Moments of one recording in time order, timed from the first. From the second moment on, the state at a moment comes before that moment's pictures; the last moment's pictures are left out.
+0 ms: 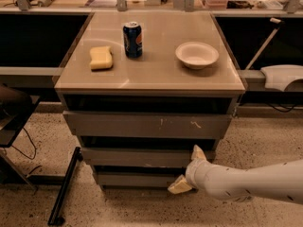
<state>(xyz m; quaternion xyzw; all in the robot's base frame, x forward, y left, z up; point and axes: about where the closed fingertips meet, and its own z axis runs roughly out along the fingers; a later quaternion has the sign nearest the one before) 0.505 -0.128 0.507 -0.45 0.82 0.00 0.35</state>
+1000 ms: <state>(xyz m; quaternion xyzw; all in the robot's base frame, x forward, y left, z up) 0.577 -0.135 0.436 -0.43 0.82 0.00 0.37</state>
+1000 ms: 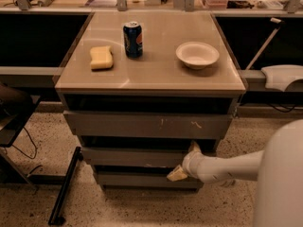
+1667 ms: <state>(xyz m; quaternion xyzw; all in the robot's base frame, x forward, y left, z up) 0.609 -0.136 0.435 -0.42 0.82 -0.01 0.38</state>
